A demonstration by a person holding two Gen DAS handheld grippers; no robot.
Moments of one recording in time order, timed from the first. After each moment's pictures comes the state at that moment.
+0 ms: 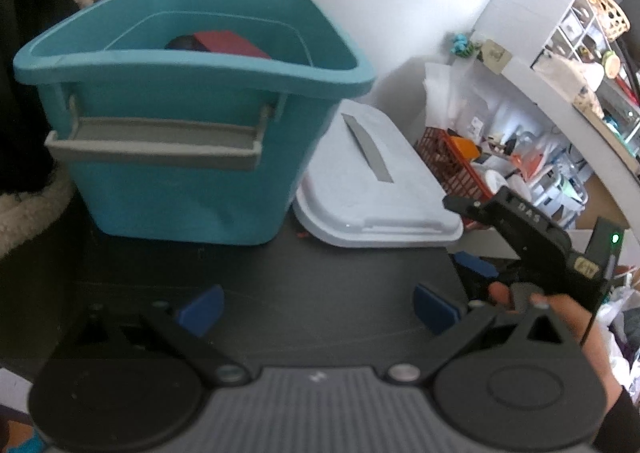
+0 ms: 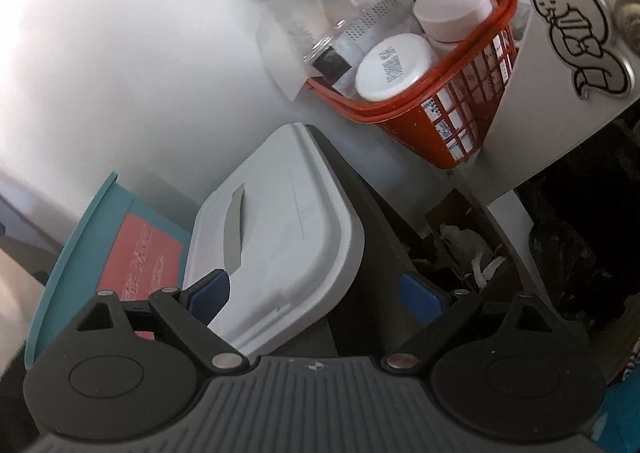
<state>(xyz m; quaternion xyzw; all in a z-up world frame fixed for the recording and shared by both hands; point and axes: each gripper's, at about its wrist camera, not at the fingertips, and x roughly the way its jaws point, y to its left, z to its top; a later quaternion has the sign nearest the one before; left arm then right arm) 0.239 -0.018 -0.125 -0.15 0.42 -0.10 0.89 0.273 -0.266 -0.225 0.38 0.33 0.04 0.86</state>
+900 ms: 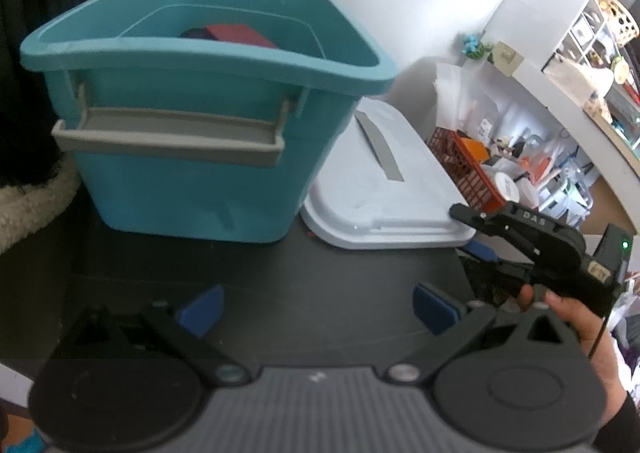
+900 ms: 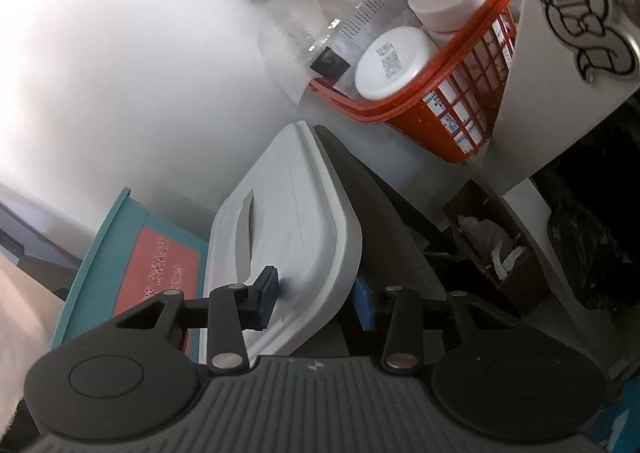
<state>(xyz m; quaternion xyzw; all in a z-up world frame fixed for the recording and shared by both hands) 0.240 -0.011 -0.125 -0.15 0.43 -0.10 0.89 0.273 -0.273 -0.228 0.41 0.32 0.06 0.85</state>
